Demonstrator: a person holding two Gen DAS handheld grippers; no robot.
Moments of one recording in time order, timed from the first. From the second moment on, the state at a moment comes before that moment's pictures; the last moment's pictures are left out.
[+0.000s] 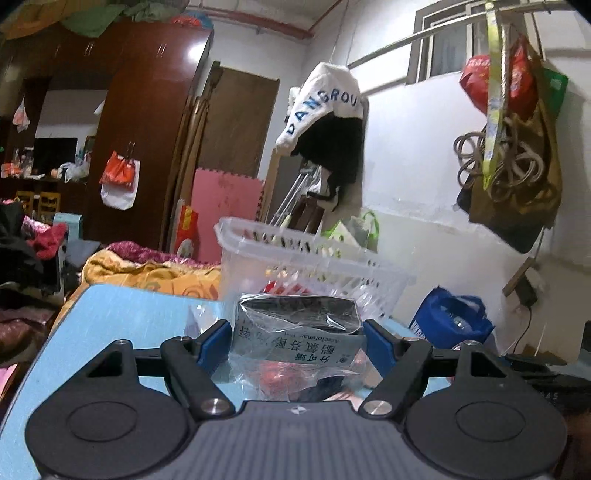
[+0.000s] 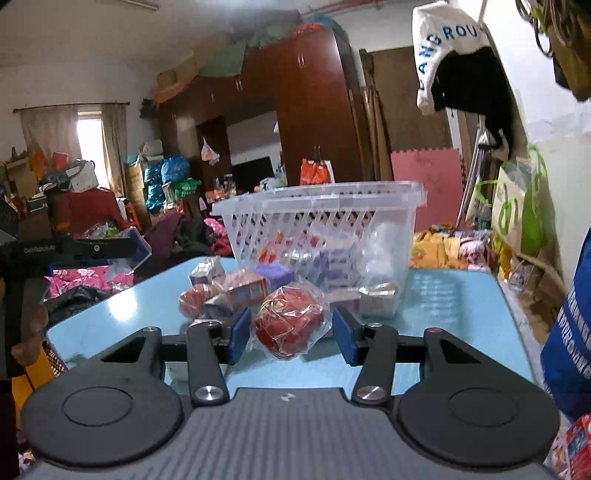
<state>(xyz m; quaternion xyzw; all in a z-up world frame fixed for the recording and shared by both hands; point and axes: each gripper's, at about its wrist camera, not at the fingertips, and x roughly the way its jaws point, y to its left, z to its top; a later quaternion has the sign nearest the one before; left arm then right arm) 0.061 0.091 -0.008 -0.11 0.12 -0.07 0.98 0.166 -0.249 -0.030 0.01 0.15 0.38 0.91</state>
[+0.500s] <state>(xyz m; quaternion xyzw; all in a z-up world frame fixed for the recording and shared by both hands) 0.251 0.072 0.074 -0.12 0.23 -0.03 0.96 0.313 -0.175 0.083 -0.03 0.15 0.32 0.93</state>
